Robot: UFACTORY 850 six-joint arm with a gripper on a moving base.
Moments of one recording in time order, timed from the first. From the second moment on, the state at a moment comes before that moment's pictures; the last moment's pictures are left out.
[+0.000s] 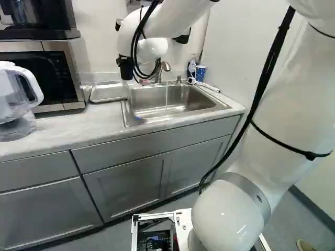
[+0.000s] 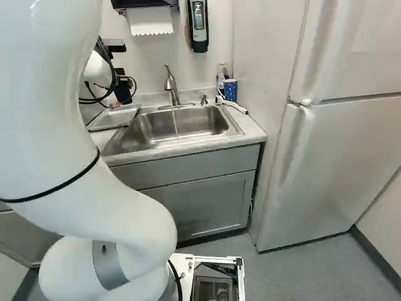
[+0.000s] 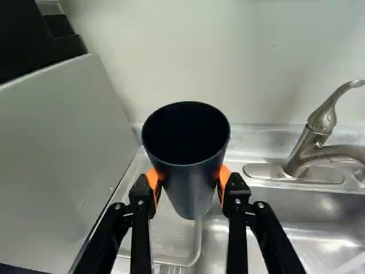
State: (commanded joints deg) arm 28.9 -1.0 -56.8 13.0 14.5 -6.6
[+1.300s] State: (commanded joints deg) arm 31.9 -11.0 -59.2 13.0 15.7 -6.6
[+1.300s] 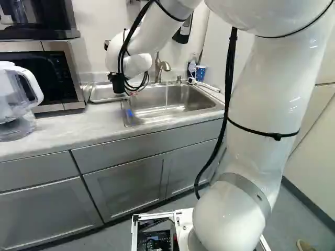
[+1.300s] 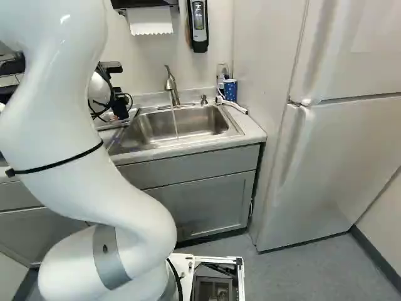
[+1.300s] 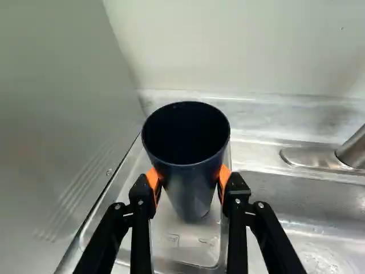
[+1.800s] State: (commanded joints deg) arm 31.9 -11.0 -59.2 13.0 15.7 -6.6
